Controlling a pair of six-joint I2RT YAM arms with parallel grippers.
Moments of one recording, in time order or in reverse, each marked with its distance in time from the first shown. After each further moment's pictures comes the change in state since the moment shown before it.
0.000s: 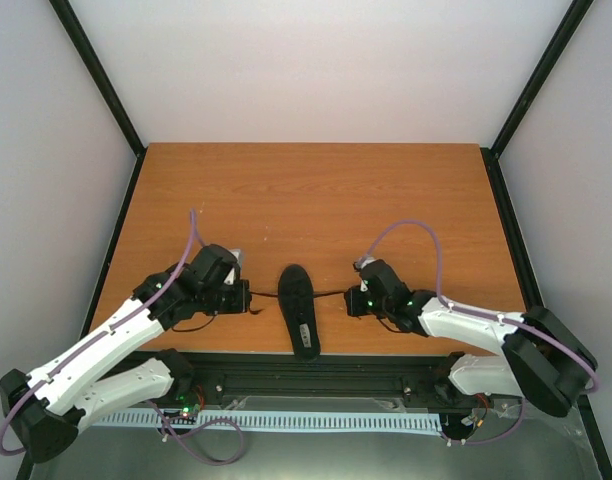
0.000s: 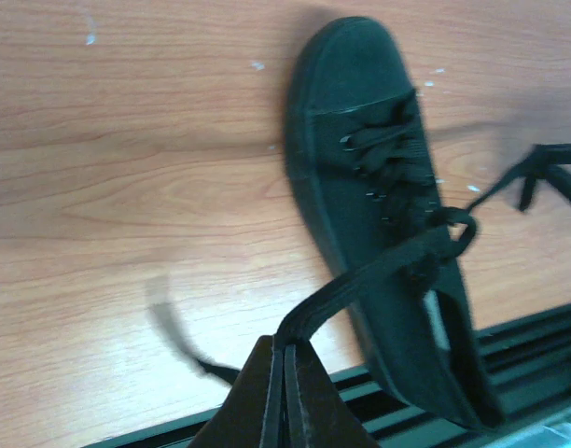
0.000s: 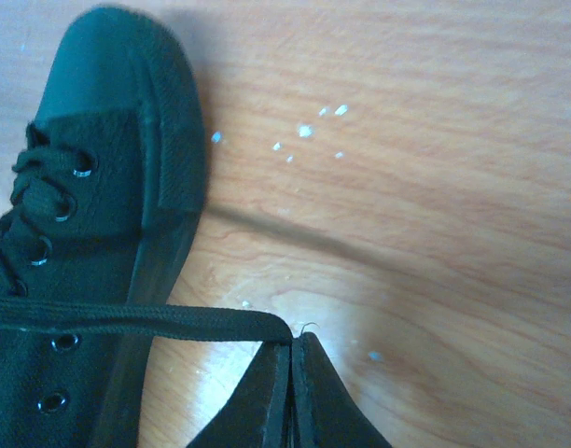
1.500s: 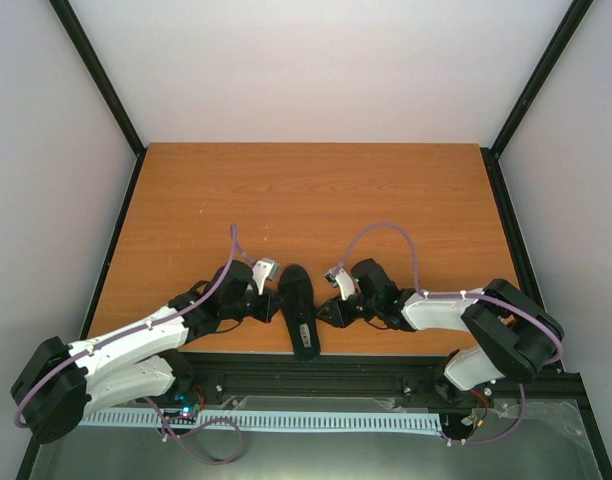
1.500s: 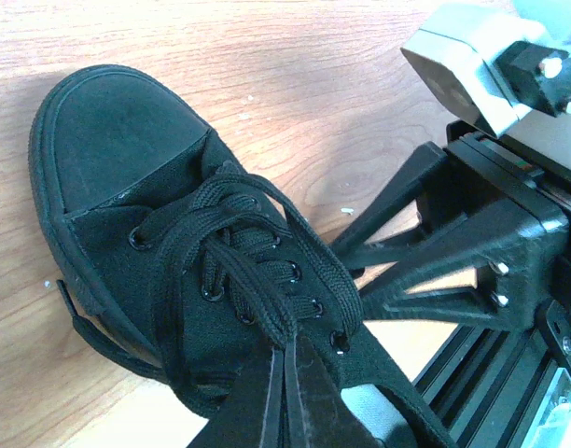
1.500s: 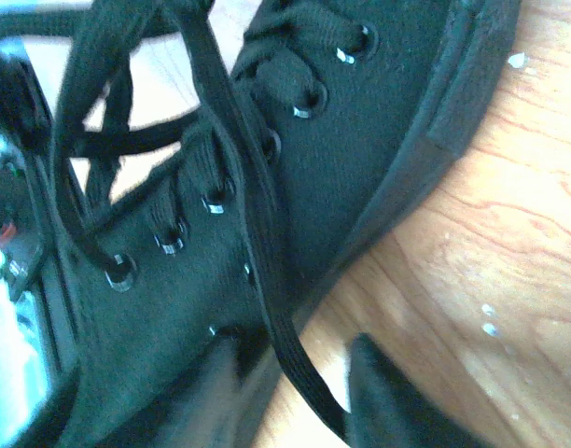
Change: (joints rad) left arm -0.072 0.112 -0.359 0.776 0.171 0.189; right arm 0.000 0.219 -0.008 0.291 -0.484 -0.184
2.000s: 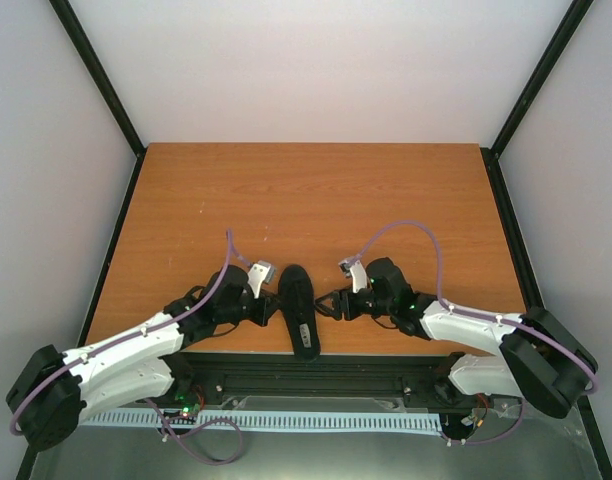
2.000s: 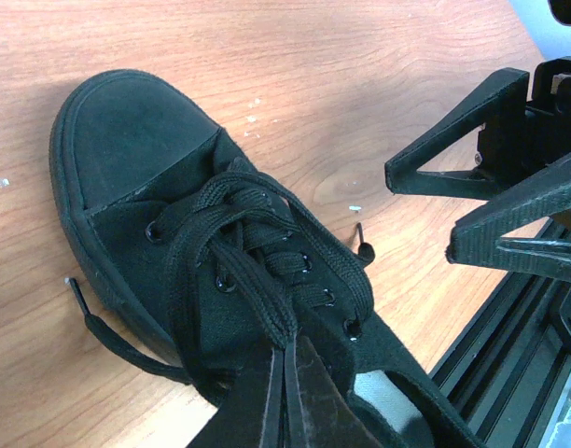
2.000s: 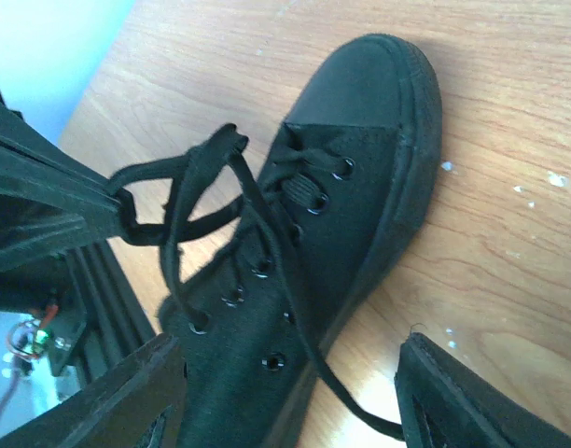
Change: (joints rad) left arm 0.000 -0.063 -0.045 0.013 -0.020 0.032; right arm -0.020 -0.235 -0.043 -0.018 0.100 0.138
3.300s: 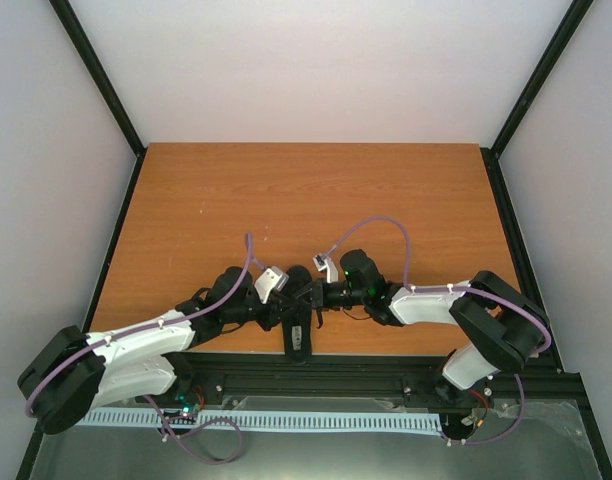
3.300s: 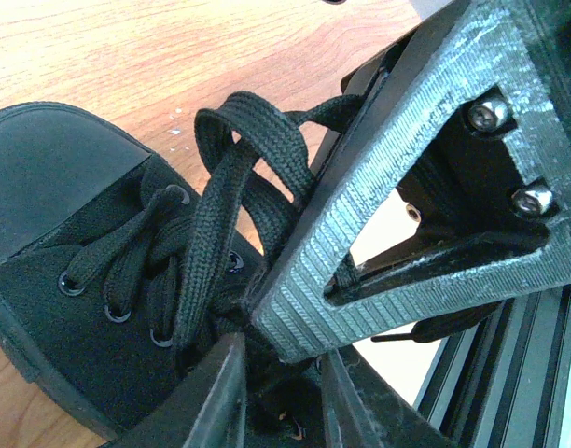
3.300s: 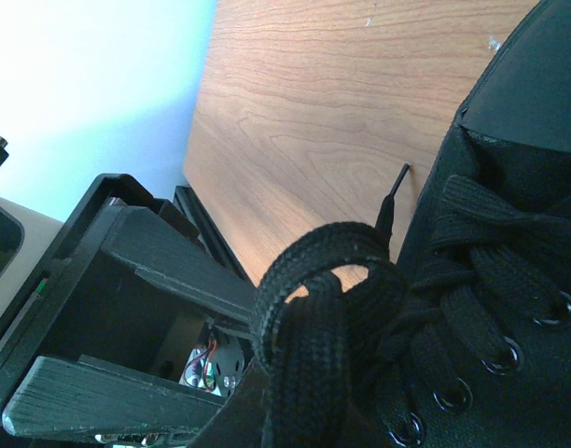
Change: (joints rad) left arm 0.008 0.141 -0.063 0.253 0.129 0.194; right arm 0.082 0.315 0.149 0.268 -0.166 0.402
